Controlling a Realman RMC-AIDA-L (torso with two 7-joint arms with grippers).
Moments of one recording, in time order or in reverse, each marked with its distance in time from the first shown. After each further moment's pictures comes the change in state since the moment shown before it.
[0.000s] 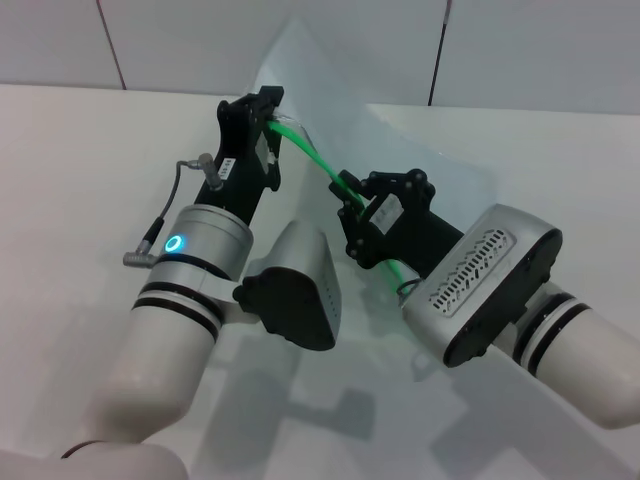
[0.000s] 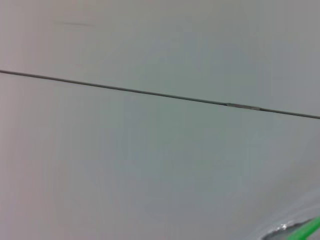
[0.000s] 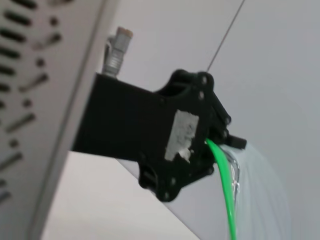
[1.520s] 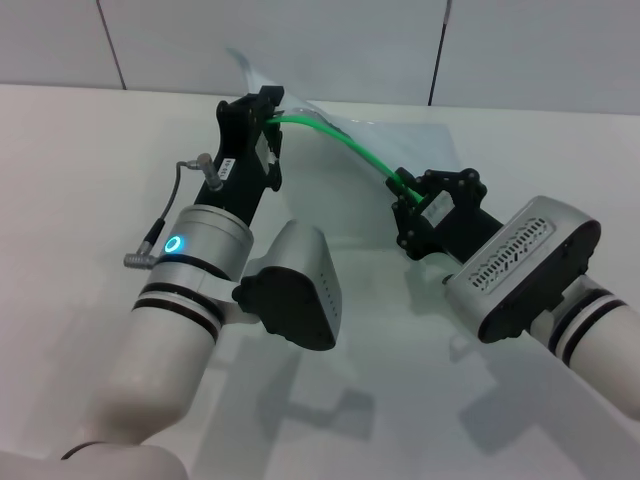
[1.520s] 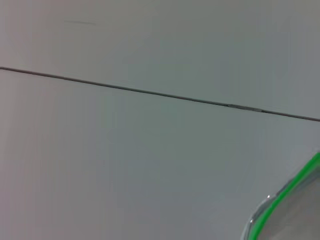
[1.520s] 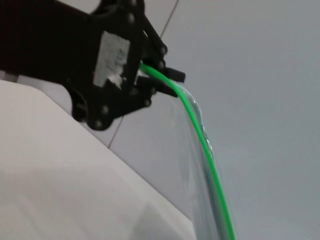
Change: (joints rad) left arm 0.000 0.000 0.005 0.000 0.000 -0.005 -0.022; right arm -0.014 0.002 0.072 0.090 0.004 0.002 0.010
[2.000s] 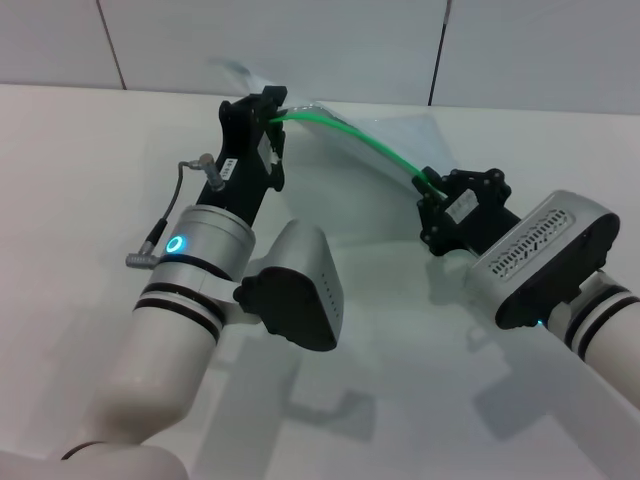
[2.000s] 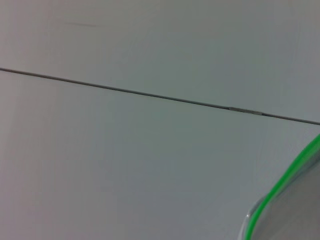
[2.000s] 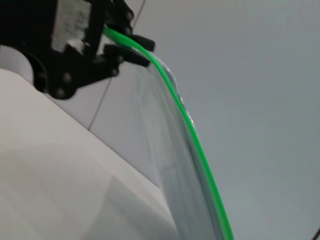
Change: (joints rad) left arm -0.001 0.000 0.002 0.000 0.004 0.002 -0.006; right arm 0.005 0.001 0.032 0.051 0.009 0.000 0.022
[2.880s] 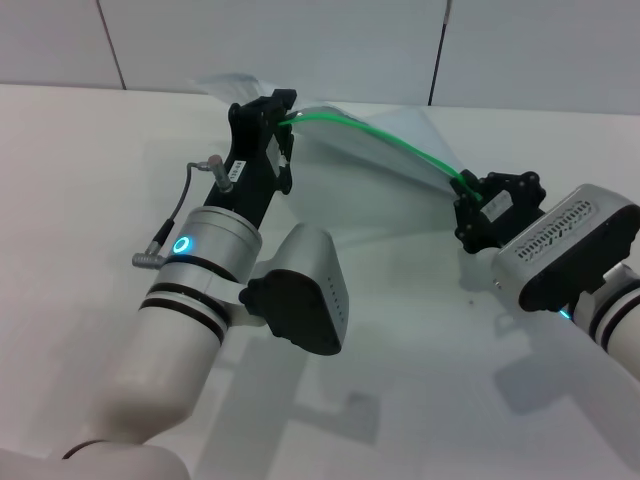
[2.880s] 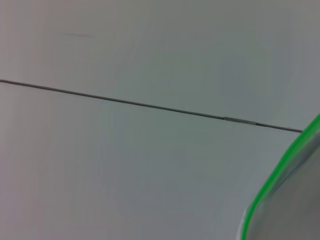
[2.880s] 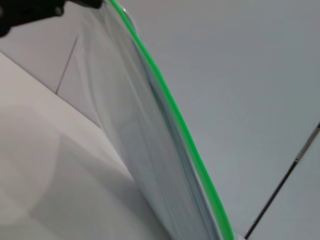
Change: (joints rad) left arm -0.003 0.000 0.001 0.002 0.010 0.020 0.000; right arm 0.036 0.000 0.026 0.113 0.042 0.000 0.023
